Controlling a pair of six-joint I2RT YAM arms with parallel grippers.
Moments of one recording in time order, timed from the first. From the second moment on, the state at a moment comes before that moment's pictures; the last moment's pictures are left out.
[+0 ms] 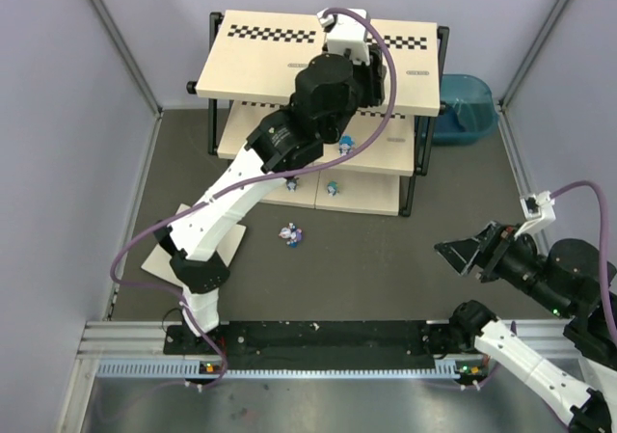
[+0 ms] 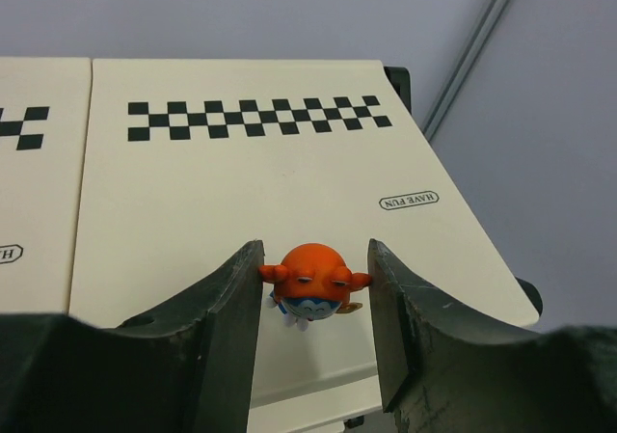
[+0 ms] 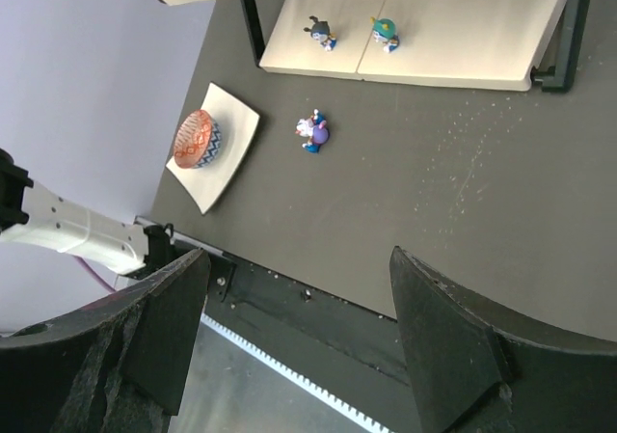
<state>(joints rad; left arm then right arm) -0.95 1.87 2.40 -0.50 -0.53 -0.21 0.64 0.39 1.16 -1.06 0.03 0.71</state>
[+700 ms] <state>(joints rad) -0.99 1.87 2.40 -0.45 -0.64 -0.23 0.64 0.34 1.09 -1.11 0.03 0.72</state>
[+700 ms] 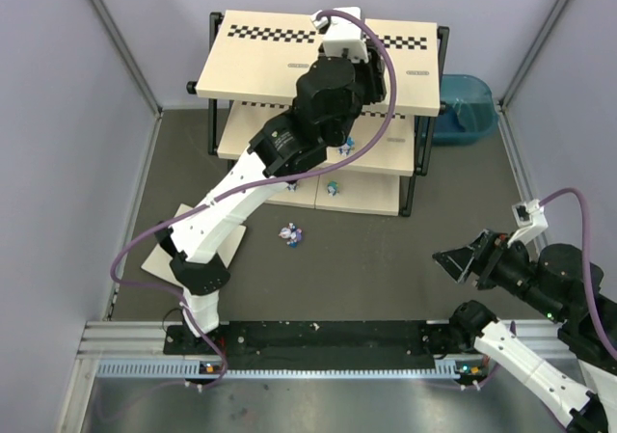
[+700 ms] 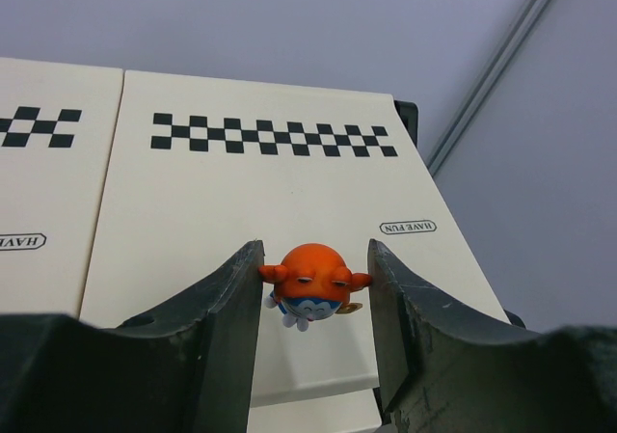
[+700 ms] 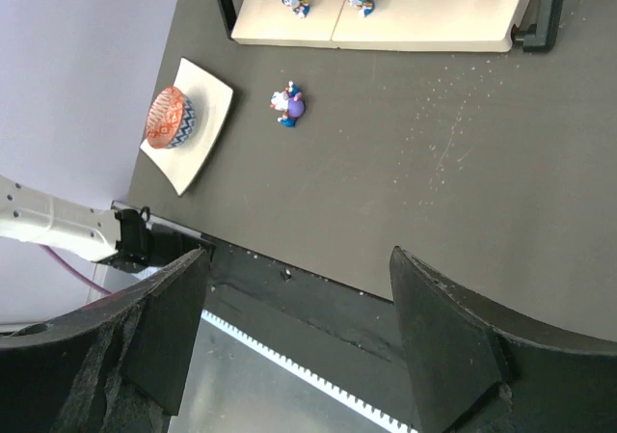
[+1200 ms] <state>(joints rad) -0.98 1.93 2.40 -0.41 -0.65 -0.22 0.64 0.33 1.07 -1.14 0.04 0.72</state>
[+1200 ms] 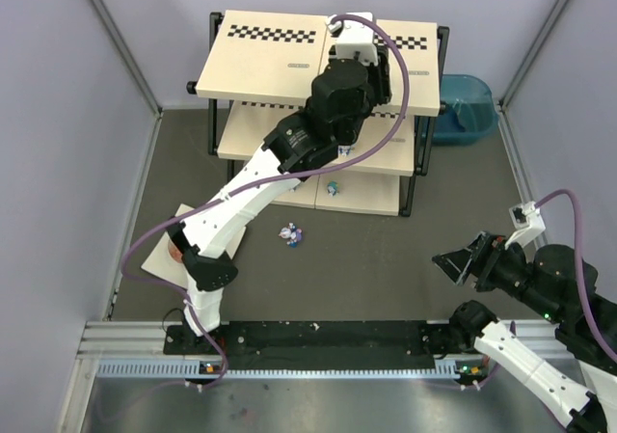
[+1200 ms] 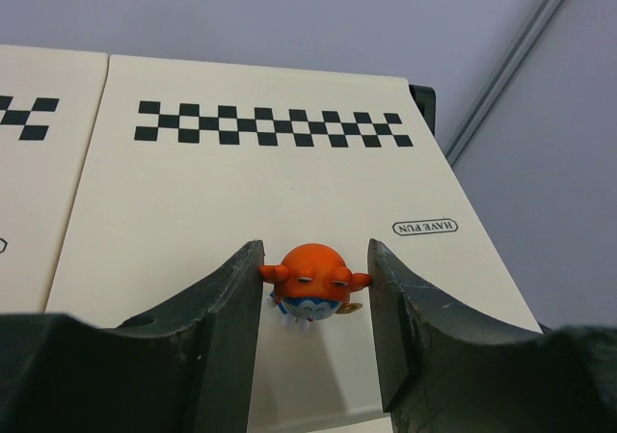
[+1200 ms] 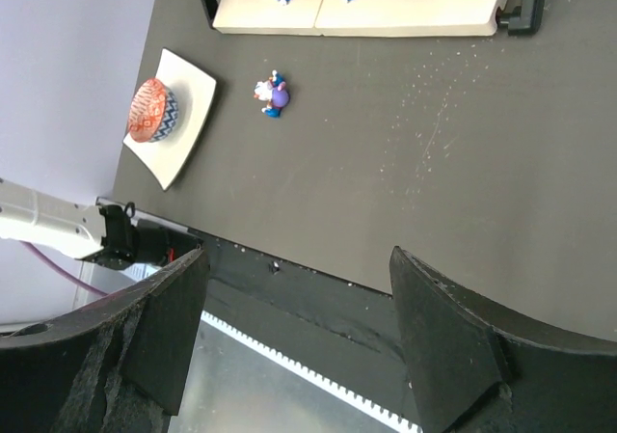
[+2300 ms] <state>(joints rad) -0.93 1.90 2.34 -0.40 -0.61 -0.29 0.64 0.33 1.09 -1.18 0.10 0.68</state>
